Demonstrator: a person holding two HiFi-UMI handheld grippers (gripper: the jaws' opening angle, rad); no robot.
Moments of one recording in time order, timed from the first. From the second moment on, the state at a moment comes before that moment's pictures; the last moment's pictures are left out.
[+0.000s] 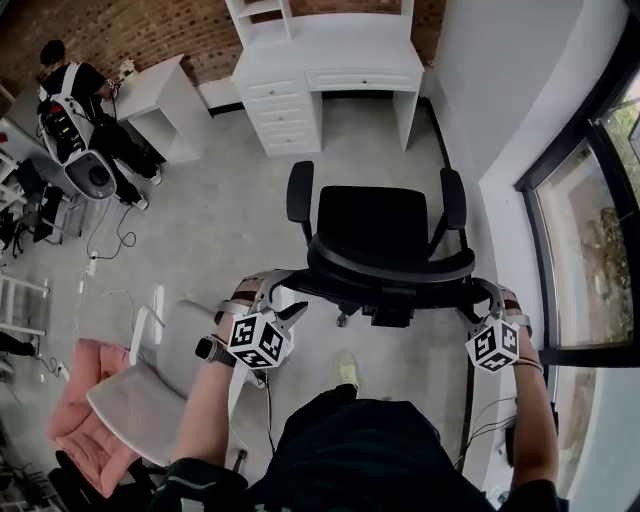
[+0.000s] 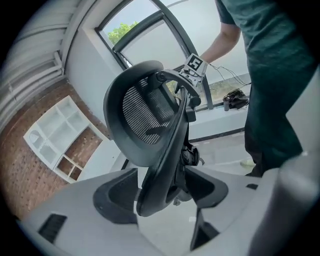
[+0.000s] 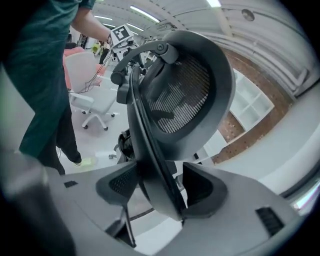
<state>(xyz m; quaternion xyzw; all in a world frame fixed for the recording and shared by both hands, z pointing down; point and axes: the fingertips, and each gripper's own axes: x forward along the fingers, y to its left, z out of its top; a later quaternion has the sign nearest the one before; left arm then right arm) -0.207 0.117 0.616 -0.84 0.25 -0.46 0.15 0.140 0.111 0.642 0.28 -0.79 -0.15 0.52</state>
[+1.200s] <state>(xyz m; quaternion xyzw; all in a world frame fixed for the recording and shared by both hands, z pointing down) -0.227 0.013 0.678 -0.78 0.22 -0.56 0.16 0.147 0.010 0.692 0.24 -0.77 -0.14 0.58</state>
